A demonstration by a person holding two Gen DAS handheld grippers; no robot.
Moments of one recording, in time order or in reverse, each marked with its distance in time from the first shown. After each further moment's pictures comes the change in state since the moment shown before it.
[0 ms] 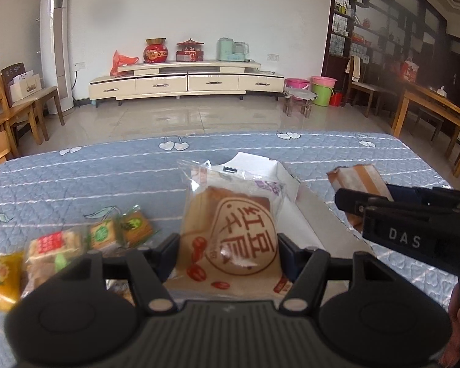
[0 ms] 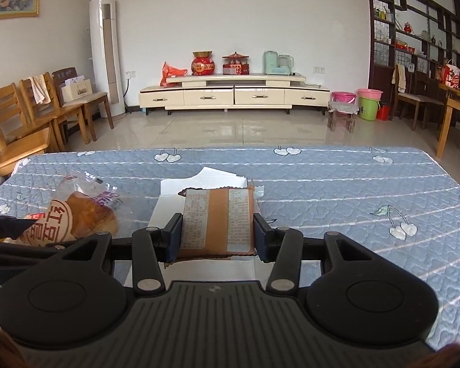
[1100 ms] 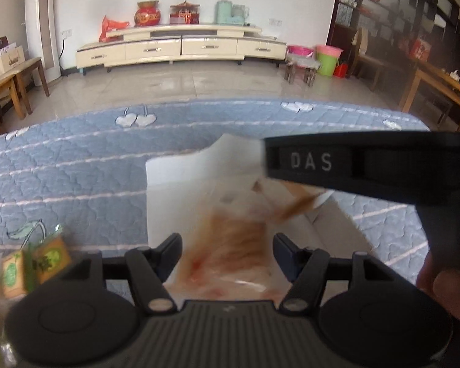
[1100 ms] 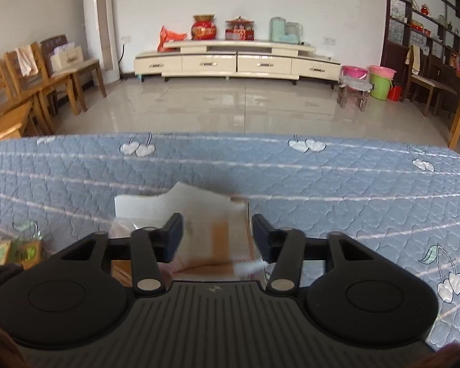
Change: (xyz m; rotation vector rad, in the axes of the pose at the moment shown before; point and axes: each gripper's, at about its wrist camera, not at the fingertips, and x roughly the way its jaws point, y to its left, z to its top) left arm 0.127 -0.024 0.033 -0.020 0.128 -0.023; right arm 0.138 0.000 0.048 -0.018 0.132 -0.007
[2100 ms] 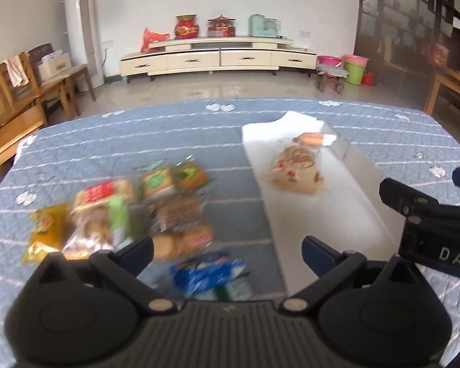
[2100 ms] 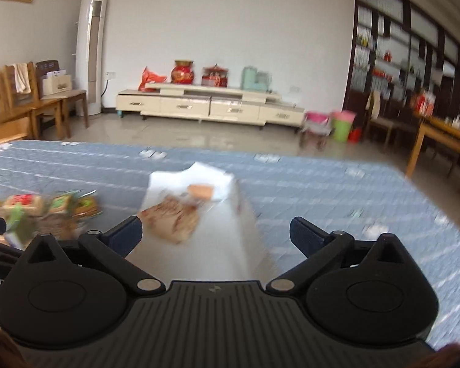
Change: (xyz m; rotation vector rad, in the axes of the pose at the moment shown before) left arm -0.144 0.057 -0.087 -0.016 -0.027 0.158; right arm -0.189 0.066 -0.113 -0.022 -0.172 -0.136
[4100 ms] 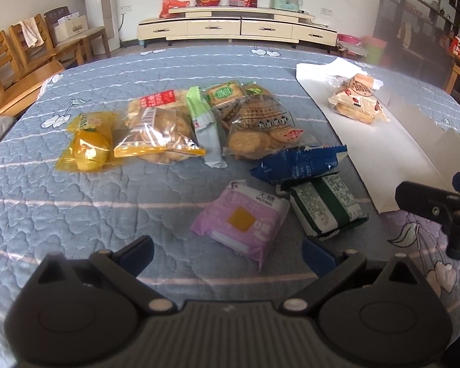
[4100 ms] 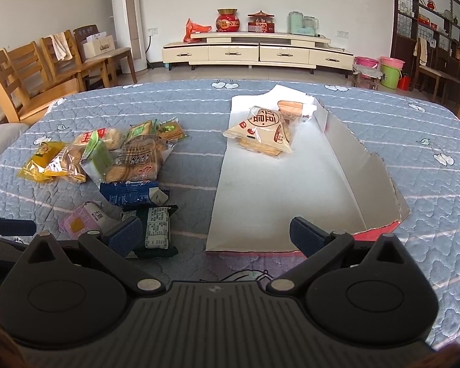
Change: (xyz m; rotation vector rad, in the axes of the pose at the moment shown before) left arm 0.018 0.077 -0.080 -0.047 0.105 0.013; right arm 0.000 0.046 -0.053 0.012 0.205 0.208
